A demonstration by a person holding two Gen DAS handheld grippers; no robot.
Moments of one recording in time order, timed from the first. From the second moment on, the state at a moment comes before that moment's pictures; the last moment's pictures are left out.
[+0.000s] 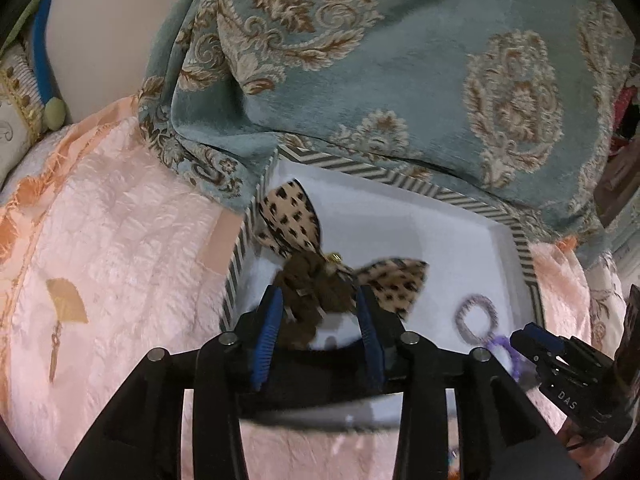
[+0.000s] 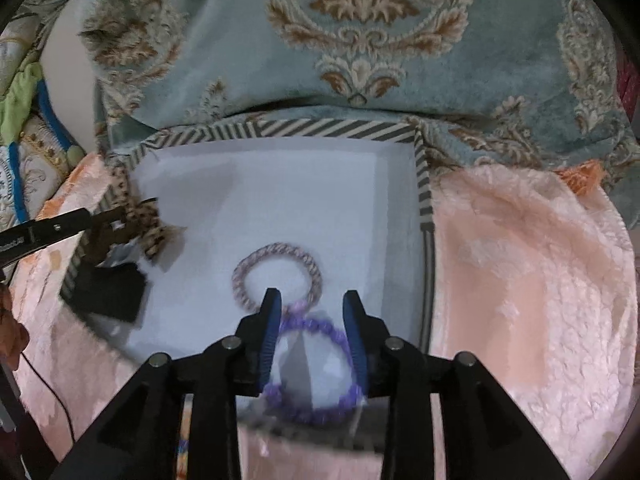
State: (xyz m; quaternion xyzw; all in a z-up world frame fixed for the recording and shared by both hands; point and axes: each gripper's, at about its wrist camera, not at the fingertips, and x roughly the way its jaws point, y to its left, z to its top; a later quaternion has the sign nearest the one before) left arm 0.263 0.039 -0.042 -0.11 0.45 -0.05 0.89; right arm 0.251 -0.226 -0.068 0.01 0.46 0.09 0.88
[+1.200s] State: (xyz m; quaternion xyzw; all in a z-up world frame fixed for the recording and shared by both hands) left arm 0.046 0.007 -0.022 -0.08 0.44 -0.08 0.89; right arm 0.034 -0.245 -0.035 0.04 0.44 0.10 0.89
